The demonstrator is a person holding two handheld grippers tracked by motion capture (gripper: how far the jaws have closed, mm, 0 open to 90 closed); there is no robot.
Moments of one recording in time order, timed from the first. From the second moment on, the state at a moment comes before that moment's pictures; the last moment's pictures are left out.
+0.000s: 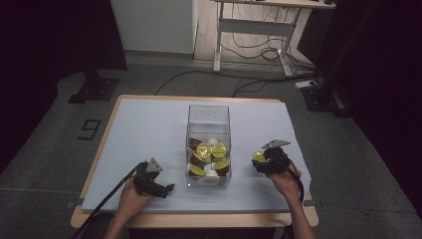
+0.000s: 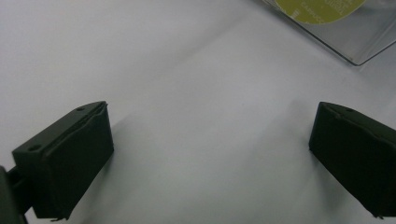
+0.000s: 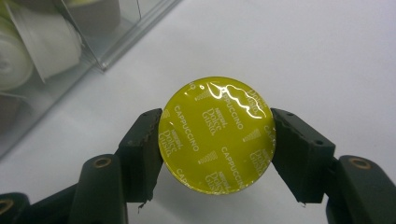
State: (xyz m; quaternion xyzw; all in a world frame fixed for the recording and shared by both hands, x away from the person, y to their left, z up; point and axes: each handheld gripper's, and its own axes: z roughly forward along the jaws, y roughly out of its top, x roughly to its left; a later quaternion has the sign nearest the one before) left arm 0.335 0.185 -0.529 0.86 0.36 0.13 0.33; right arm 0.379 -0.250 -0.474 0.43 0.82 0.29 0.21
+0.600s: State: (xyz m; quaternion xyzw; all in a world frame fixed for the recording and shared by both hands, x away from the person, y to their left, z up) left arm 0.335 0.185 -0.529 0.86 0.36 0.13 0.33; right arm 0.385 -0.246 -0.497 0.44 0.84 0.26 0.19
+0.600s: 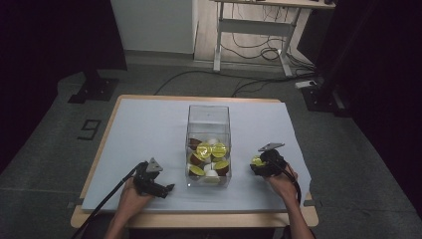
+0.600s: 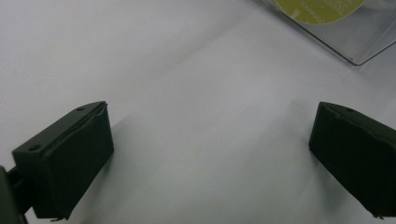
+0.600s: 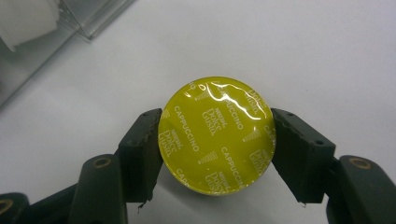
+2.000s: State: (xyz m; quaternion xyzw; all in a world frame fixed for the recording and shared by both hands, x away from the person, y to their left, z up) left arm 0.335 0.185 -0.529 0.86 0.36 0.13 0.33; right arm 0.359 -0.236 -0.474 0.42 0.82 0.31 0.21
